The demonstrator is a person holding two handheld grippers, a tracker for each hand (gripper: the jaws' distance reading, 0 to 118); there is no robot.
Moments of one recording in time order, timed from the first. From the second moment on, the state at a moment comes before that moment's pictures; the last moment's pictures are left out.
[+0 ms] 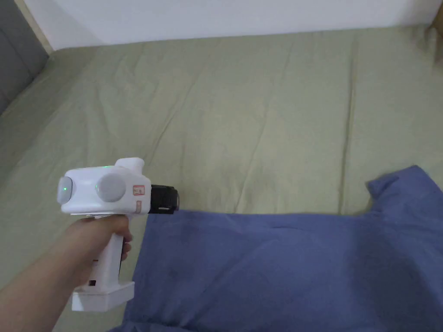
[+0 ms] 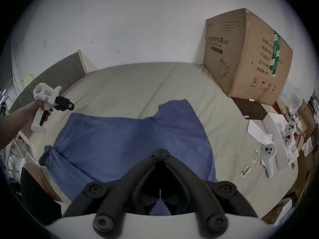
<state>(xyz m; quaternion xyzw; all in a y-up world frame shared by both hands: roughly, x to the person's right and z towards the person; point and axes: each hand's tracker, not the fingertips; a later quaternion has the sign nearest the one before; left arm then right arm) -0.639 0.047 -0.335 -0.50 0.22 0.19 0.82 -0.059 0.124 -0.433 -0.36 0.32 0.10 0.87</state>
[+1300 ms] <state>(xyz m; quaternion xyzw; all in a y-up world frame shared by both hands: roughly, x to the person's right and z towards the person) -0.584 0.137 -0.241 -0.42 0.18 0.16 0.87 -0.048 0.139 -0.564 -0.41 0.34 0.12 0.84</state>
